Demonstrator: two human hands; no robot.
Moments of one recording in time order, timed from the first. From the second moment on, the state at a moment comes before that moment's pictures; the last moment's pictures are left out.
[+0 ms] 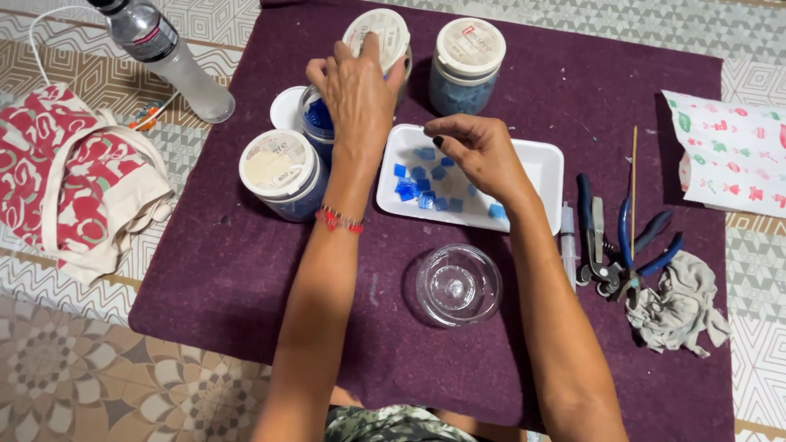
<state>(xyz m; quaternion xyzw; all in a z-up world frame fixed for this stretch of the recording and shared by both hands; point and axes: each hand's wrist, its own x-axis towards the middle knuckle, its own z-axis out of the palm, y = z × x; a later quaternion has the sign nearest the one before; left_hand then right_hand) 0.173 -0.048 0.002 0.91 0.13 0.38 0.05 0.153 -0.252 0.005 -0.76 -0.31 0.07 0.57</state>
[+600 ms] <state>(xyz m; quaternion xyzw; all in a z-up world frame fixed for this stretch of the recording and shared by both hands) 0.097 -0.051 0.035 0.90 -0.04 0.42 0.13 0.215 -0.168 -0.010 -0.86 -0.46 -0.06 0.22</state>
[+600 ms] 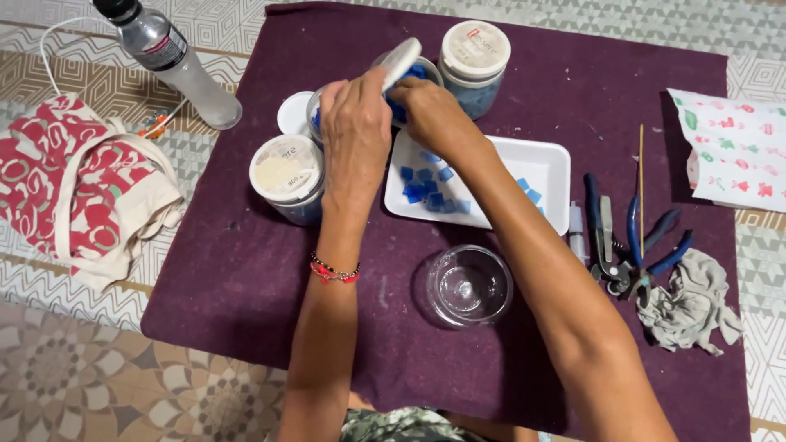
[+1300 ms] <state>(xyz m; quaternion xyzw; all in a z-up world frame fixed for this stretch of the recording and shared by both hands) 0.115 -0.086 0.003 0.82 0.03 0.57 0.04 0.275 -0.120 -0.062 -0.87 -0.48 0.01 0.09</state>
